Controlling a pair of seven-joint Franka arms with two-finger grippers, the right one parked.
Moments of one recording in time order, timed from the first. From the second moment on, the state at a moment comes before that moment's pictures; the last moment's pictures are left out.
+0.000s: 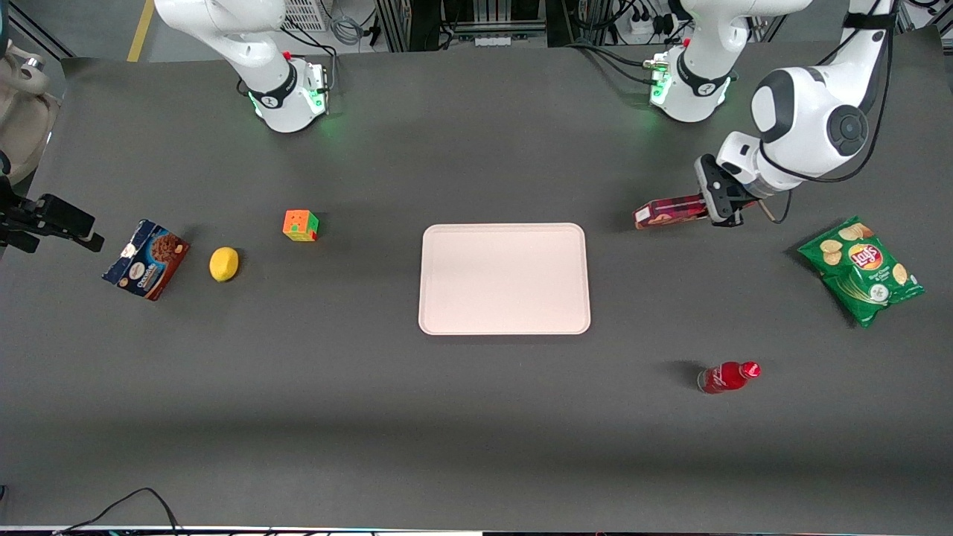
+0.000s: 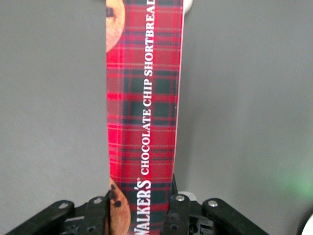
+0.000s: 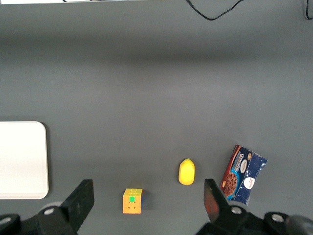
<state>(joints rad) -0.03 -0.17 -0.07 -2.63 -0.33 2.31 1.42</state>
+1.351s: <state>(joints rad) -0.11 0.33 -0.58 -2.11 0.04 2.44 -0.64</state>
